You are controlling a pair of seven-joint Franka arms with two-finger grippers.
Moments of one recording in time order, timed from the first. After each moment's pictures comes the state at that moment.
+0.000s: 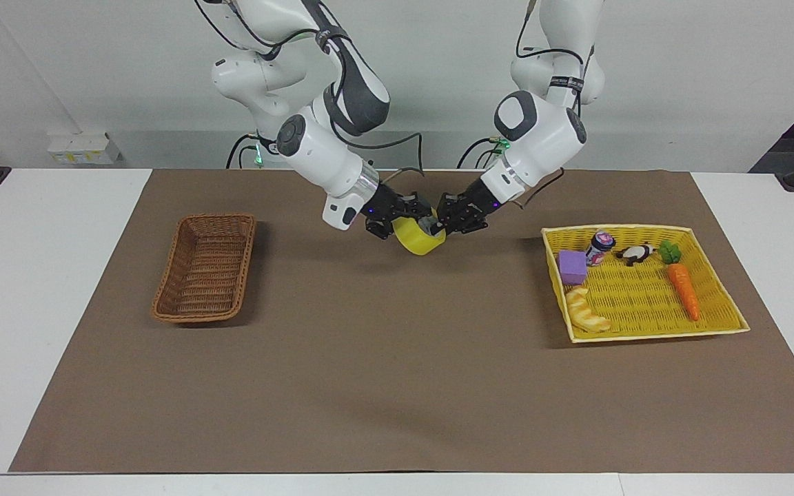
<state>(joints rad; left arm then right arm) -0.62 -0.04 0.07 -2.26 -1.00 2.48 0.17 0.42 0.13 0.07 -2.01 0.79 2.26 -0.05</state>
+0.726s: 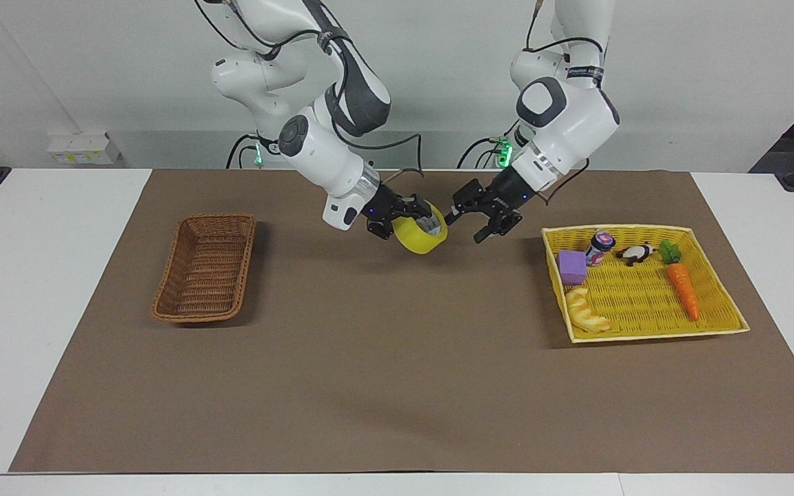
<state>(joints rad) -0.53 -0.10 0.09 -2.21 -0.90 2.44 0.17 0.42 0.13 0.07 -2.01 0.73 2.25 -0.05</state>
